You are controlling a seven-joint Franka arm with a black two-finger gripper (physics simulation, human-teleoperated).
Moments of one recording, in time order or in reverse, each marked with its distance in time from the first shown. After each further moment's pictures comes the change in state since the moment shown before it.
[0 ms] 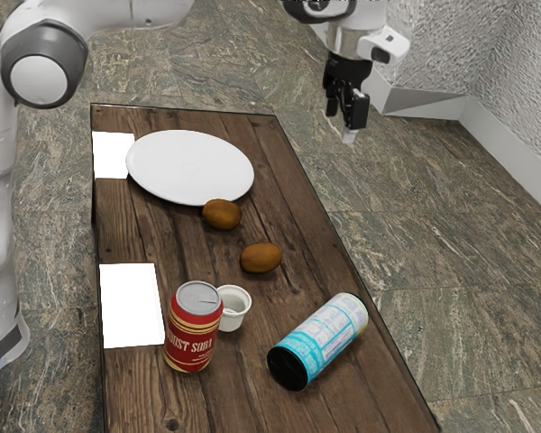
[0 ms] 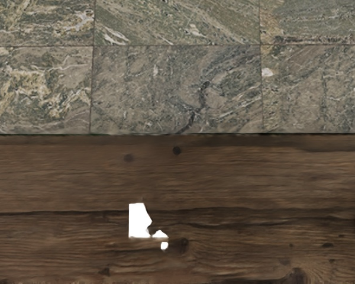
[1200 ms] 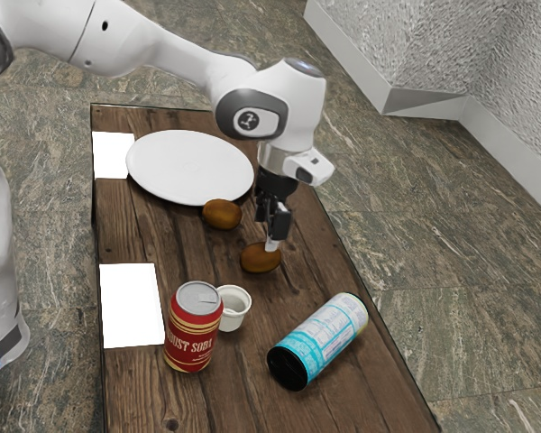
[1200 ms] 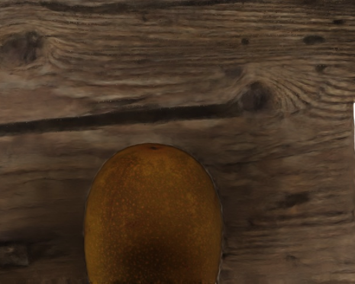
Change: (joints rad) arm 0.002 -0.306 -0.073 -0.829 -0.159 0.369 0.017
